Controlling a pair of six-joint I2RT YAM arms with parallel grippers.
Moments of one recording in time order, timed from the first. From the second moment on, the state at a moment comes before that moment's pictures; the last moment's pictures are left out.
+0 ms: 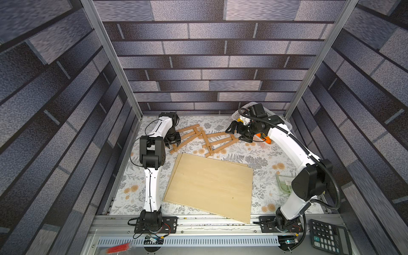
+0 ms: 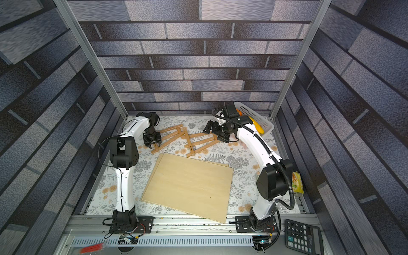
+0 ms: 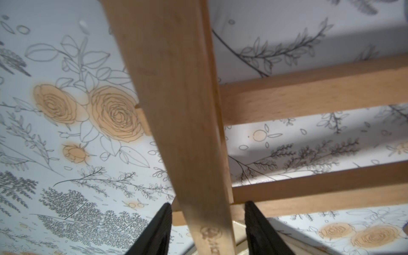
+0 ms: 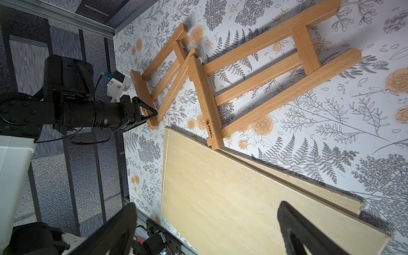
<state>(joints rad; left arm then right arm) -0.07 2.33 2.05 -1.34 0.00 -0.40 0.38 1.72 1.68 -0.94 -0.44 0.60</state>
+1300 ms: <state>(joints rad) 0.18 1.68 1.41 -0.83 0.57 -0.86 0.51 1.91 1.82 -0.66 -0.57 0.67</state>
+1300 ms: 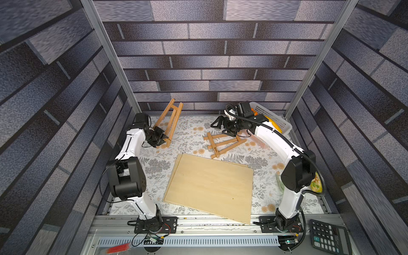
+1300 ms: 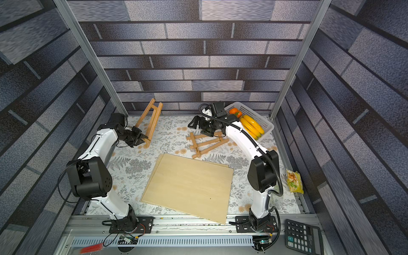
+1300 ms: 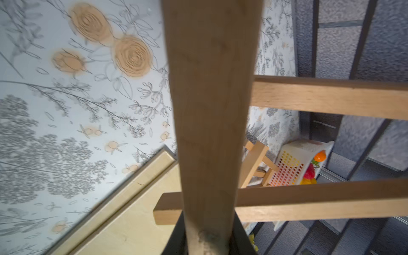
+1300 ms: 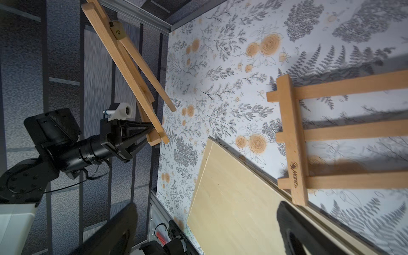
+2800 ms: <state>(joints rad) 0.11 1.37 1.09 -0.52 0.83 -1.29 0.72 2.46 2.18 -0.22 -0.53 0.73</state>
